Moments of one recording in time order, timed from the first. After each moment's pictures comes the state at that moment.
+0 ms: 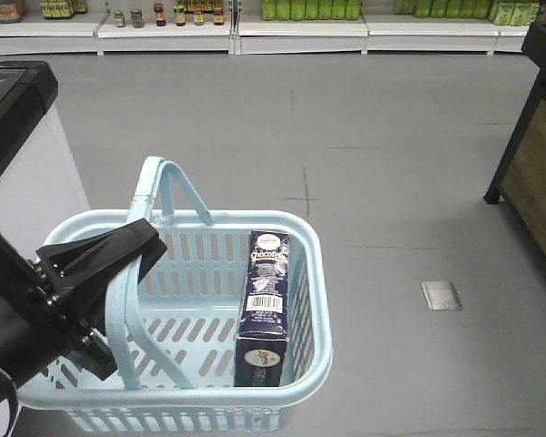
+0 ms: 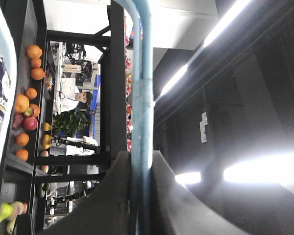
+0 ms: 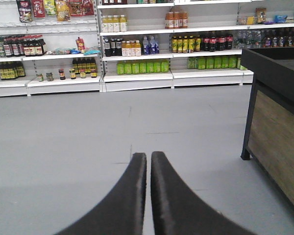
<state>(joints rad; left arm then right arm) -0.48 1.02 -0.33 0.41 -0.85 -2.08 -0.04 -0.01 0.03 -0.07 0.14 0.11</state>
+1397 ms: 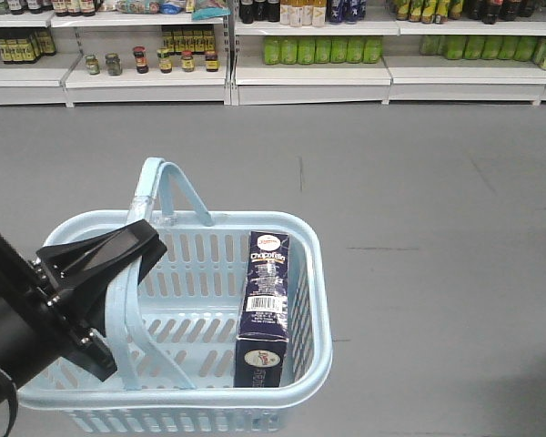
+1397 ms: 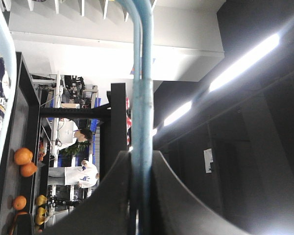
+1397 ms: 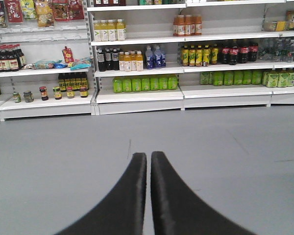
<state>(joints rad) -0.48 1.02 -0.33 0.41 -0.85 -2.08 -0.04 -0.01 0.03 -0.07 0.14 0.11</state>
